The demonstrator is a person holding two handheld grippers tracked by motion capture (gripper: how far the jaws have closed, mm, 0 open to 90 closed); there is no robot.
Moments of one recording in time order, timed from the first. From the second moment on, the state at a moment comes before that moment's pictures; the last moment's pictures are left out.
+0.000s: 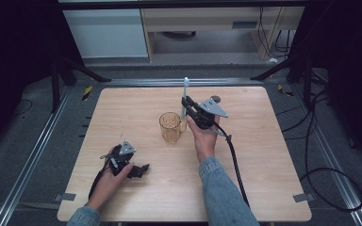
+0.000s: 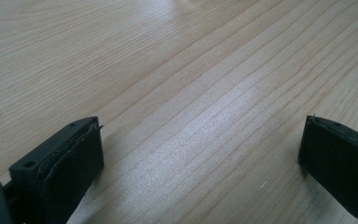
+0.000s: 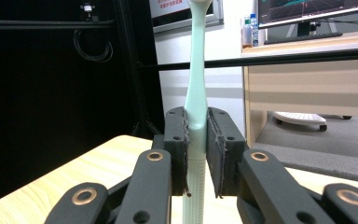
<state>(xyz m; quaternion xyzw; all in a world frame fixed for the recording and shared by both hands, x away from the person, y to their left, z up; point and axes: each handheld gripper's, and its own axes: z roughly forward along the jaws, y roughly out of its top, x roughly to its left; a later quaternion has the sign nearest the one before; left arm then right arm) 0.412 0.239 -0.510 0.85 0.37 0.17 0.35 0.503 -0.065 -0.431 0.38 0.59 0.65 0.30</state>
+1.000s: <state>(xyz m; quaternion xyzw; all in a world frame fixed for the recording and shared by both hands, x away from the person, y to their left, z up) 0.412 0.239 -0.511 0.85 0.37 0.17 0.35 0.507 -0.061 -0.449 0.37 0.61 0.64 0.29</state>
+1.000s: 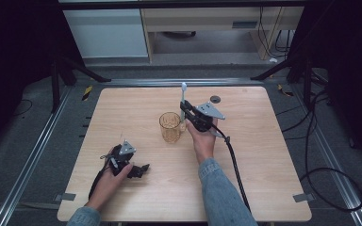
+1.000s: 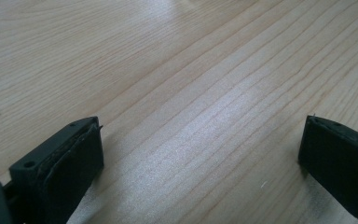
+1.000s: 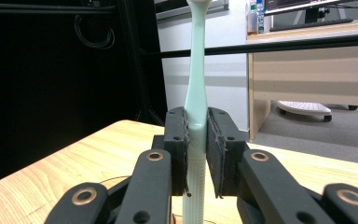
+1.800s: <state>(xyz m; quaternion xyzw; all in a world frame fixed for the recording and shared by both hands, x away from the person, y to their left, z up) 0.412 0.239 -0.511 0.84 0.37 0.17 0.35 0.507 -0.060 -0.458 0.37 0.61 0.63 0.28</state>
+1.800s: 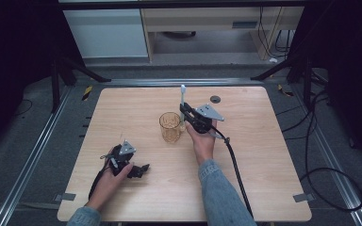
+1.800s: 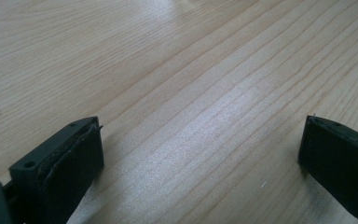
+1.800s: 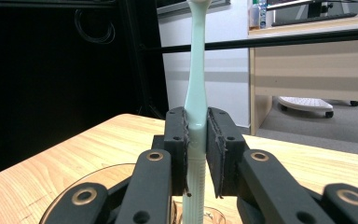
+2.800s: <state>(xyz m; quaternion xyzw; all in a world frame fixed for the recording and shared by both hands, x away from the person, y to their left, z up) 0.412 0.239 -0.511 0.84 0.37 0.17 0.35 0.505 -0.062 -0.472 0.38 0.61 0.63 0.28</state>
